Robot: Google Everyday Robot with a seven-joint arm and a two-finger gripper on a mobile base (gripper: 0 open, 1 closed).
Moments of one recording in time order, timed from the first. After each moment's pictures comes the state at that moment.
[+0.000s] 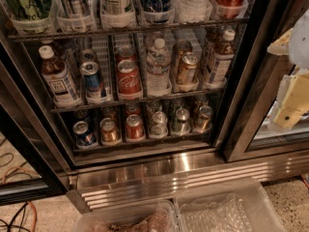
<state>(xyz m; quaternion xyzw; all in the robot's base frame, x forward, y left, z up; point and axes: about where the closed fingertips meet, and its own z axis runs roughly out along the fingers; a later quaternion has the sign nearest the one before) 0.438 -0.217 0.976 -0.60 0.78 -0.03 0.16</state>
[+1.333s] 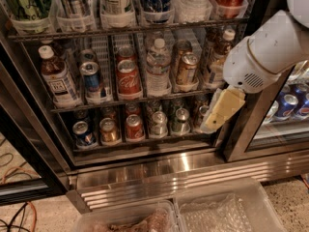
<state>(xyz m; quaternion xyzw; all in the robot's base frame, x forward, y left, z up) 0.489 -0.122 0.907 -0.60 0.76 0.09 0.25</state>
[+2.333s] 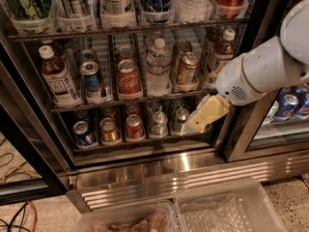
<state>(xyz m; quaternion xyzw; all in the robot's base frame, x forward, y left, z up) 0.506 -0.109 0.880 -0.51 0.80 0.12 0.30</state>
